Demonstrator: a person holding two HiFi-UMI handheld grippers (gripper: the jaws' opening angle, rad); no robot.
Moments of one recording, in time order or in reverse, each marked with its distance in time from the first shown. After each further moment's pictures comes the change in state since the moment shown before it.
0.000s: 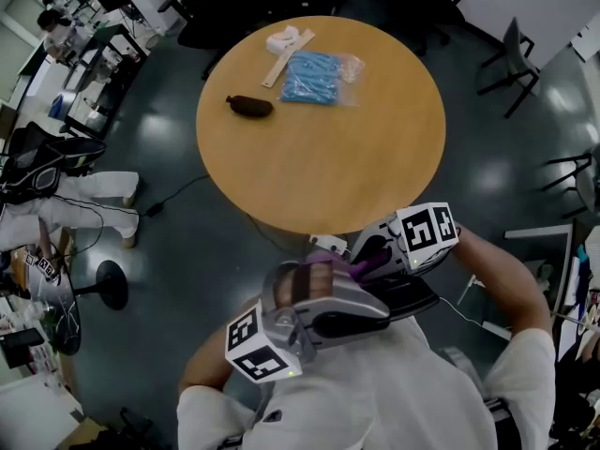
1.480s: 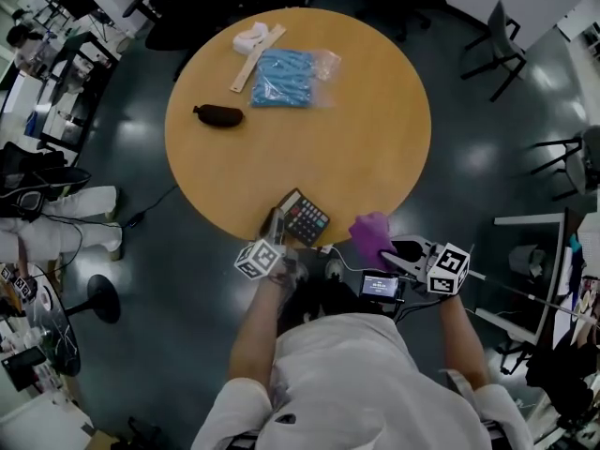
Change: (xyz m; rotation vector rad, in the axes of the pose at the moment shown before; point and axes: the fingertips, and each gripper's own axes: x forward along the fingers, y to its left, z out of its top) left arm -0.162 -0.001 -0.506 -1.393 0.096 1.273; right arm -0.094 -0.050 -0.174 0.559 -0.568 -0.836
